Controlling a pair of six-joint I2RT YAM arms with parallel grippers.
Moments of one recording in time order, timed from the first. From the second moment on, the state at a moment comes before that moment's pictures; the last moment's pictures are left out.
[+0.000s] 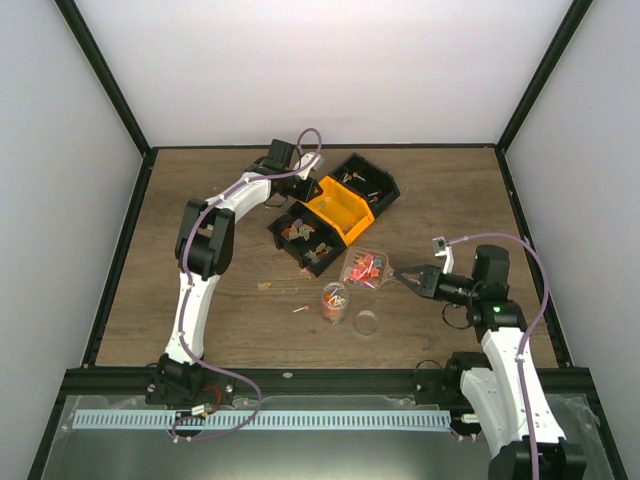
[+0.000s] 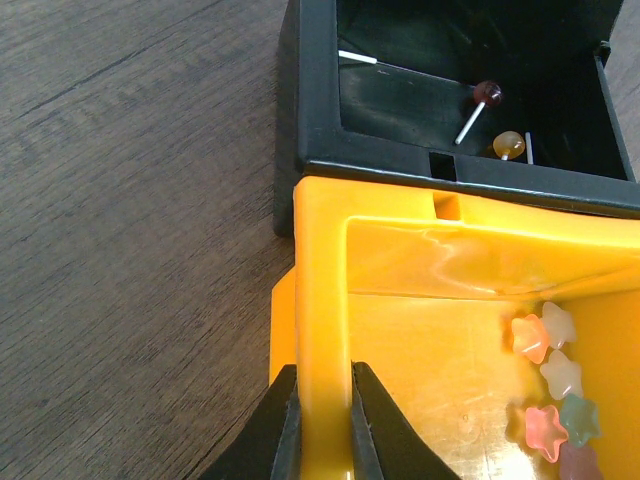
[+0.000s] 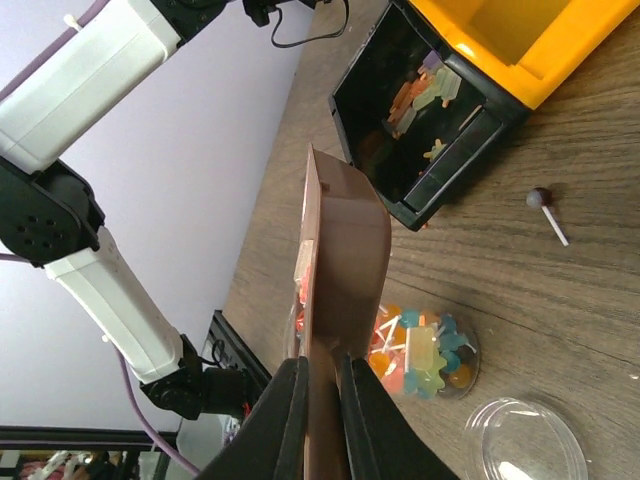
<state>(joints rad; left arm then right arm) -0.37 2.38 1.92 -0.41 0.49 0.06 -0.05 0.67 0.45 -0.40 -1.07 0.51</state>
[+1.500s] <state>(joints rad) -0.37 2.38 1.92 -0.41 0.49 0.06 0.09 0.64 0.63 -0.69 -0.82 0.34</state>
